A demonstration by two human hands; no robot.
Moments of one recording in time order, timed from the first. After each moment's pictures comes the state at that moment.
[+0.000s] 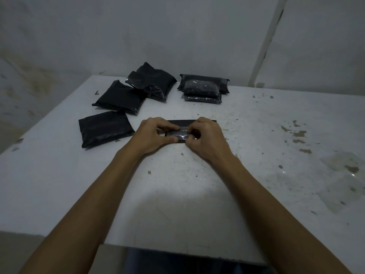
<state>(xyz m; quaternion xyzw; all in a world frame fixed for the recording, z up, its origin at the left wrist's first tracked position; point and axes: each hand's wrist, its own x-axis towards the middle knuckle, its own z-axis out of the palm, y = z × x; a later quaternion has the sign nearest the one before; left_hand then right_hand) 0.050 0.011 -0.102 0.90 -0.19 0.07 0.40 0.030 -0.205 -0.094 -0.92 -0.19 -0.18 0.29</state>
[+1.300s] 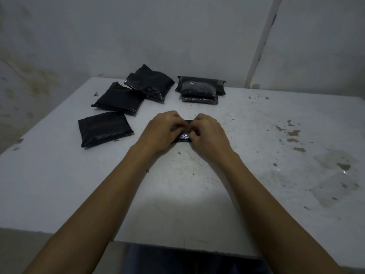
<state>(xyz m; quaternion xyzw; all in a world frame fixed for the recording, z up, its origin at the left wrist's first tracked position) 0.039 -0.027 -0.079 0.92 -0.25 0.16 0.27 0.021 -0.211 -0.078 -0.93 -0.18 -0.19 0.25</state>
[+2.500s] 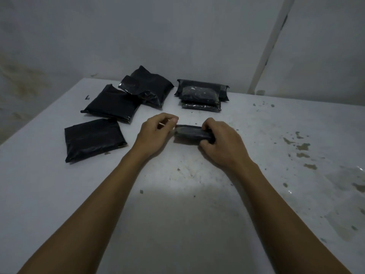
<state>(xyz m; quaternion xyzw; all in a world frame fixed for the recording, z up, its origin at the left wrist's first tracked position) 0.082 -0.018 -0.099 0.84 -0.10 0.12 0.52 0.048 -0.244 -0.077 -0.95 -0.16 -0.17 0.22</state>
